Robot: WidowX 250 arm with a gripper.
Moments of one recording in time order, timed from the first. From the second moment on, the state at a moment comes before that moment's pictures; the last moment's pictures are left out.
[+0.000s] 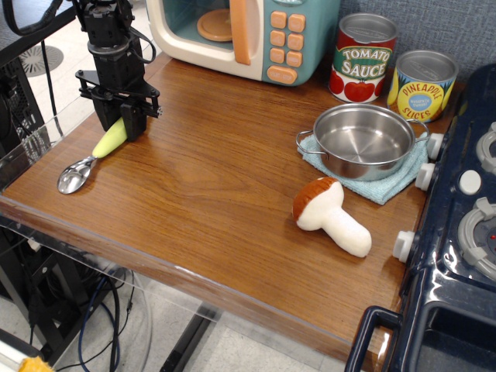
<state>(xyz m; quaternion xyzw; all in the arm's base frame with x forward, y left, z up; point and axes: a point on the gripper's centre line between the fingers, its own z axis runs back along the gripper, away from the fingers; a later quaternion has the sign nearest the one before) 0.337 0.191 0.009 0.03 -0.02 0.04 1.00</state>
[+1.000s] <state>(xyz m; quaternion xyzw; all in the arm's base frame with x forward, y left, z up) 0.344 0.130 0.088 -0.02 -0.08 0.38 0.92</state>
